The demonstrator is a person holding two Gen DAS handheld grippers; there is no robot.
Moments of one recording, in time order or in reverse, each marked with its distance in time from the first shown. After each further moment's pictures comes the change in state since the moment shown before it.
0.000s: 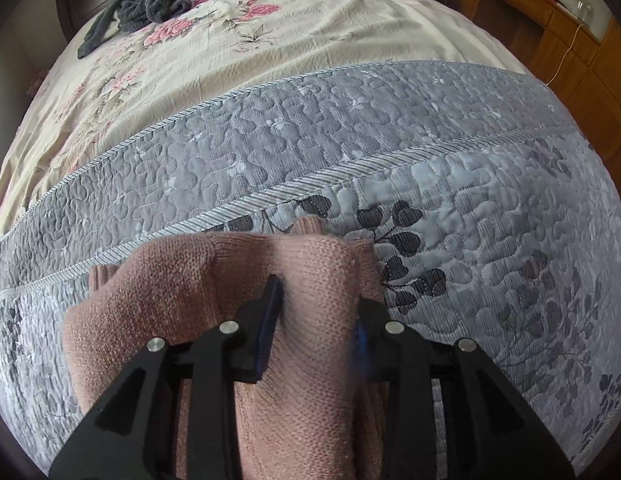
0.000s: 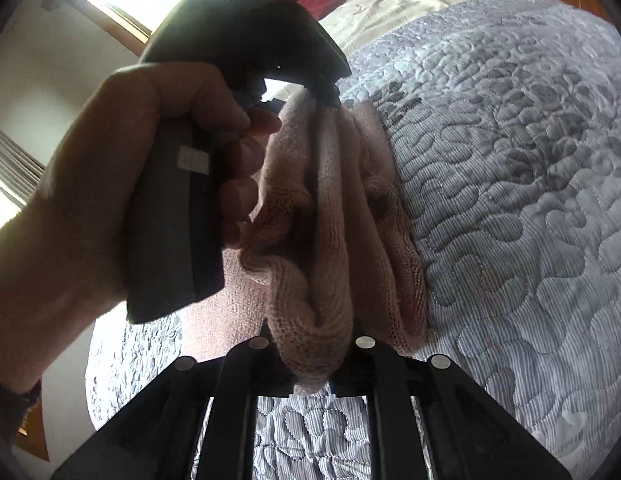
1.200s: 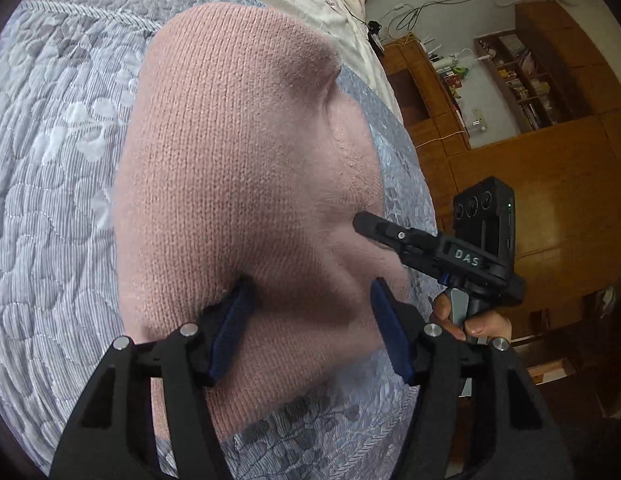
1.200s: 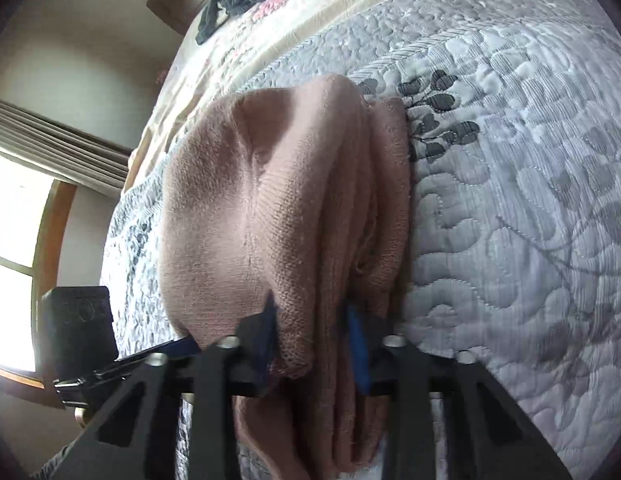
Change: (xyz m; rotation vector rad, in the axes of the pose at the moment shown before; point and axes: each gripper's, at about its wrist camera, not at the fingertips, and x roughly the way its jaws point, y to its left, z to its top) left arm -0.022 0.169 -0.176 -0.374 0.035 -0.815; right arm 0.051 -0.015 0.107 -0.101 0.327 0.024
